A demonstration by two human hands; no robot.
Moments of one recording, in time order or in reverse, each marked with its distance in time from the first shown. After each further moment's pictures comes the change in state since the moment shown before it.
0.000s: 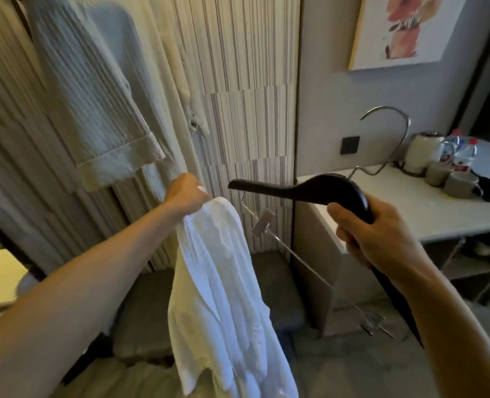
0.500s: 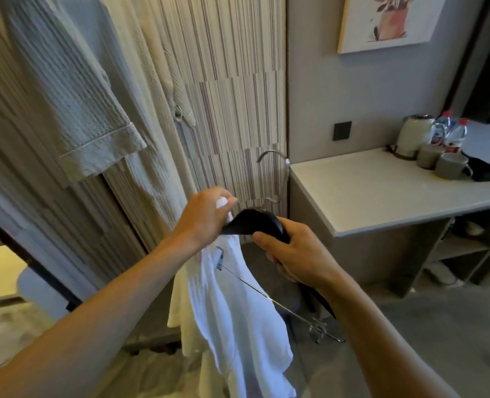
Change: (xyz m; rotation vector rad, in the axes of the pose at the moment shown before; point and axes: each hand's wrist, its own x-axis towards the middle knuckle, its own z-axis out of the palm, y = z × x) left_hand -0.100 0.029 0.036 -0.078 0.101 0.402; right_hand -0.017 0.046 0.066 0.059 -0.235 0.060
